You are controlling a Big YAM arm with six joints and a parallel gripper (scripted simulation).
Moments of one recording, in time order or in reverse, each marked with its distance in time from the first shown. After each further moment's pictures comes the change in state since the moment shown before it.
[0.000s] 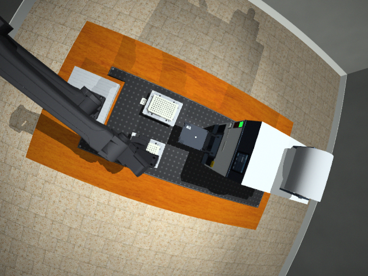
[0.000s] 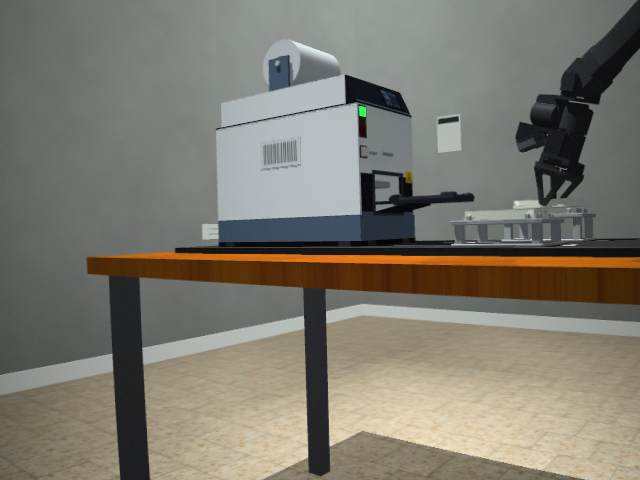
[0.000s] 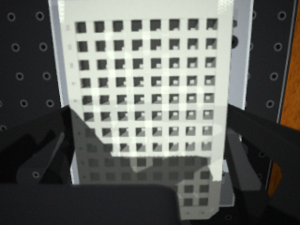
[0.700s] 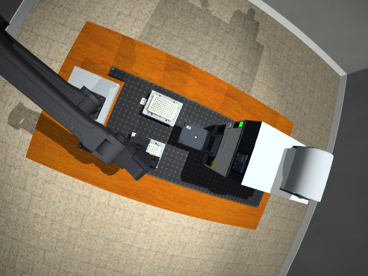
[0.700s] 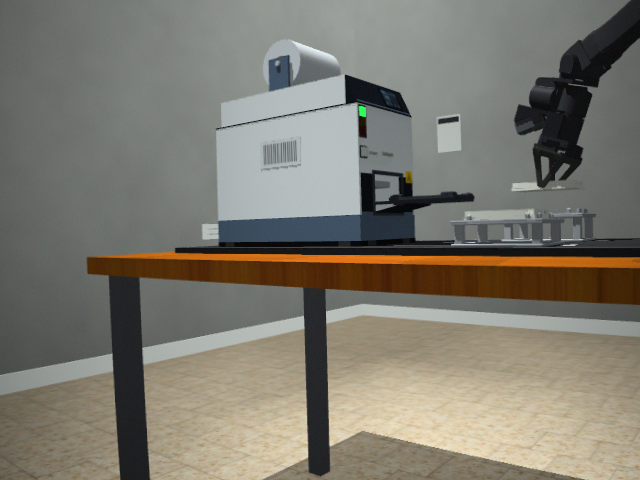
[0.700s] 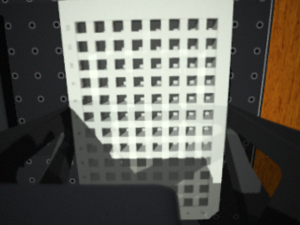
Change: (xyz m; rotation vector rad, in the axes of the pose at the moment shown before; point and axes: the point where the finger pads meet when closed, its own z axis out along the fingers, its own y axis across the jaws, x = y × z) arm -0.015 0.000 -0.033 0.004 -0.011 -0.004
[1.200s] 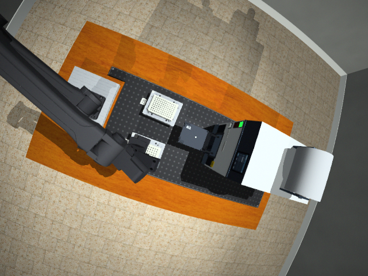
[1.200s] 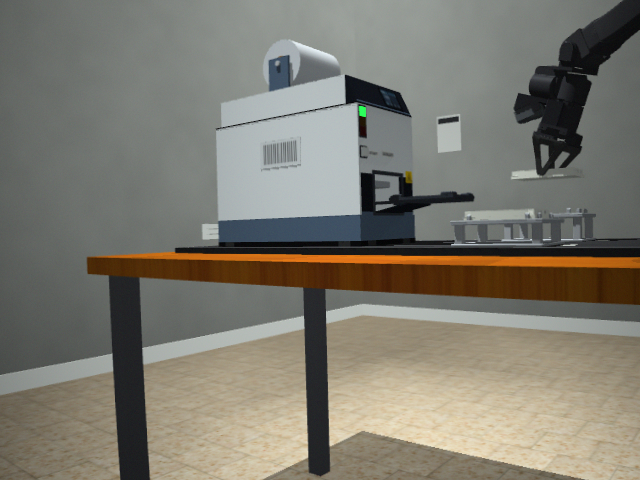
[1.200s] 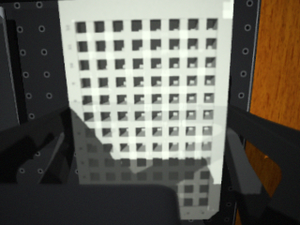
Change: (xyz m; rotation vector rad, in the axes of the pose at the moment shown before) arm -0.009 -0.001 -0.023 0.003 -0.003 0.003
